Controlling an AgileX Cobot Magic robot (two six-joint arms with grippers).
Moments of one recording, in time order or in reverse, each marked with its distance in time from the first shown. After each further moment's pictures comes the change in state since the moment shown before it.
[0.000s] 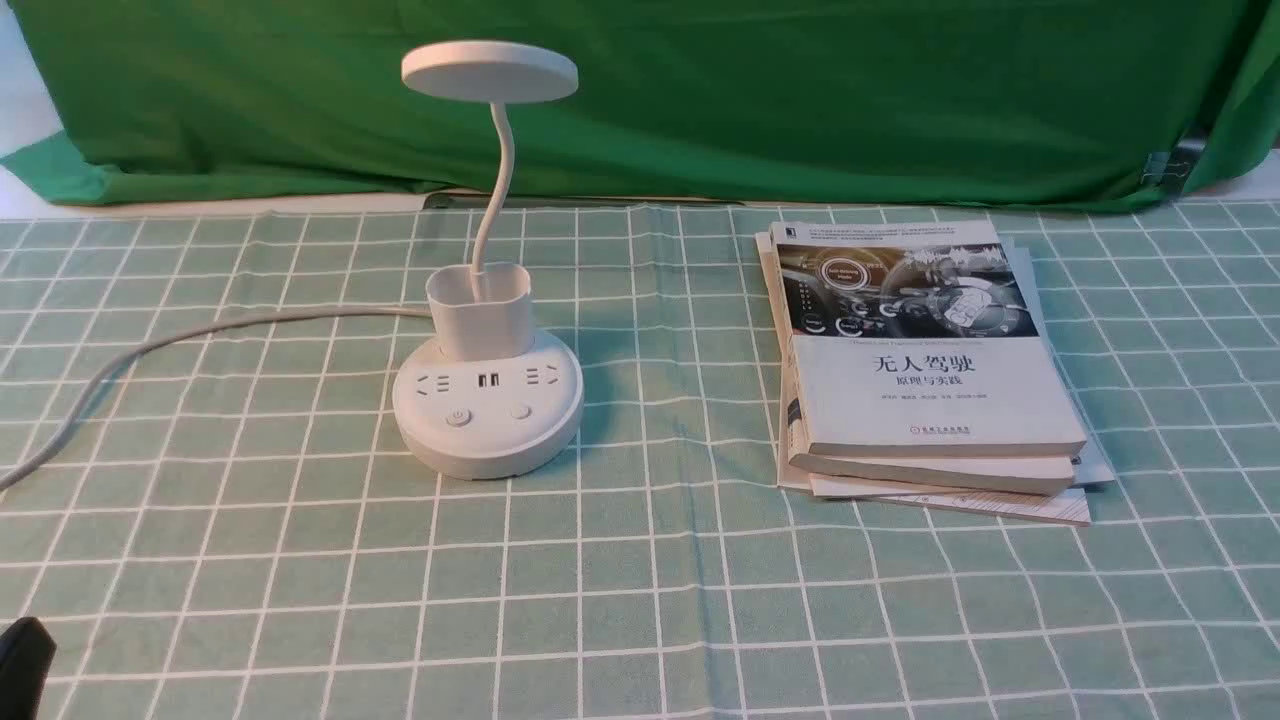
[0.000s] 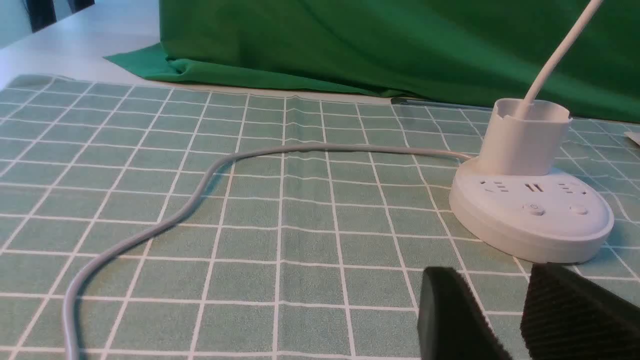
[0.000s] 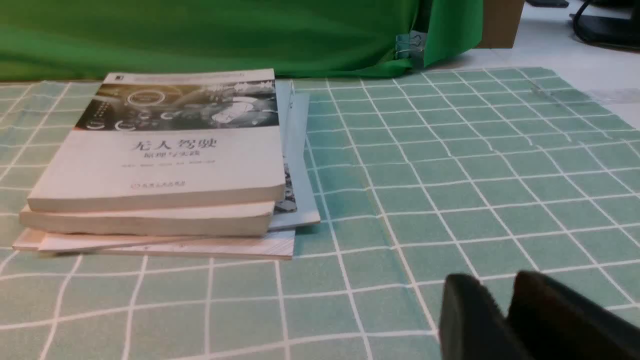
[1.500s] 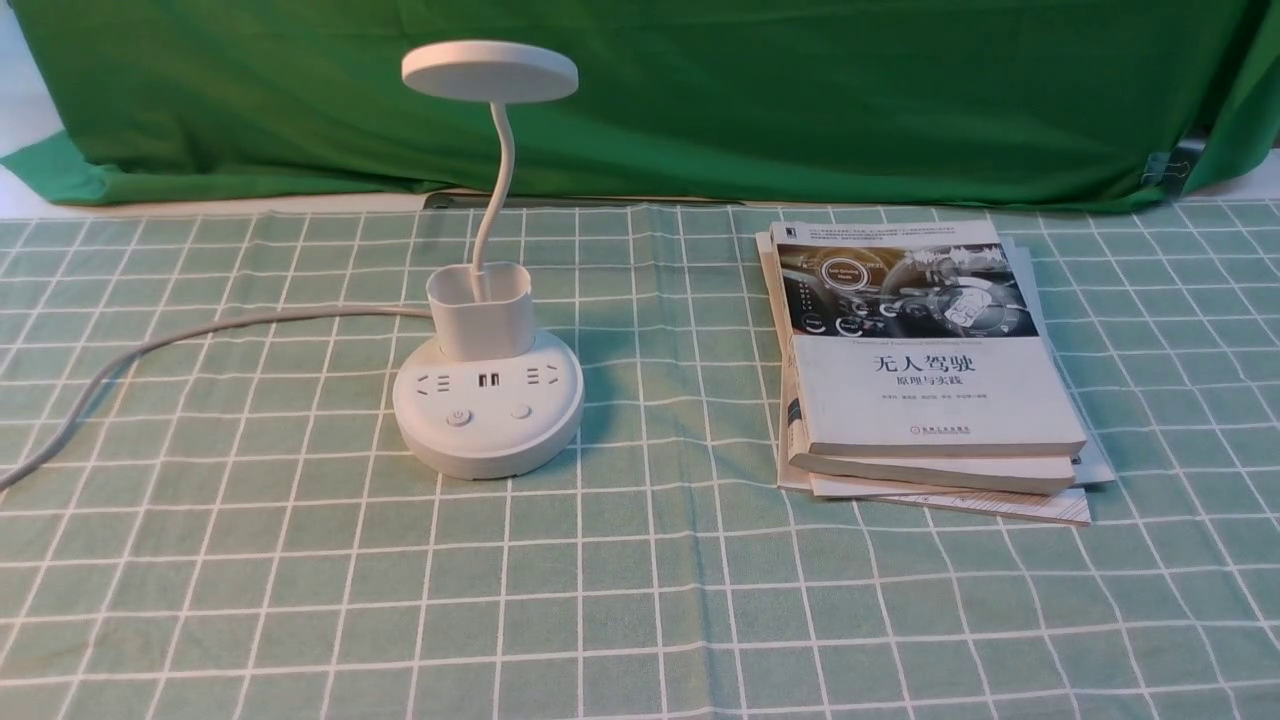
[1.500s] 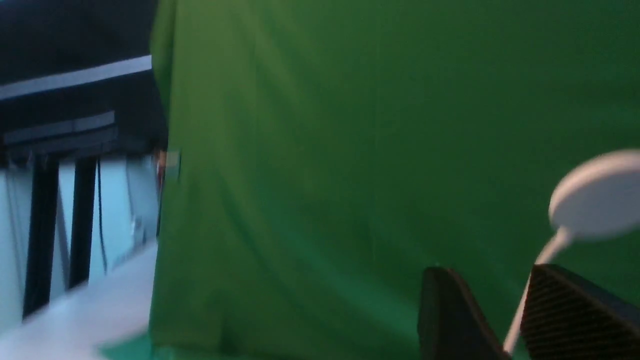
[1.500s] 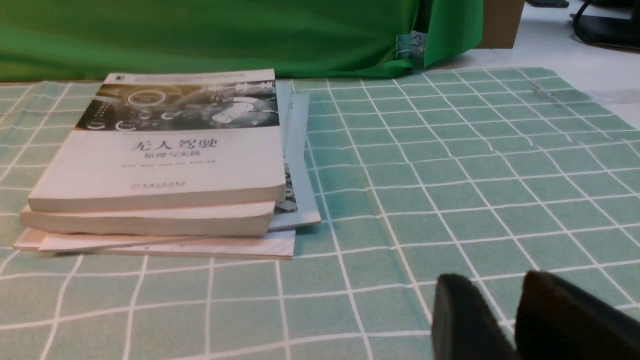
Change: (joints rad) right arm 0.000 0.000 0.000 0.000 -0.001 0.001; left arm 0.000 0.000 0.000 0.015 -0.620 0.001
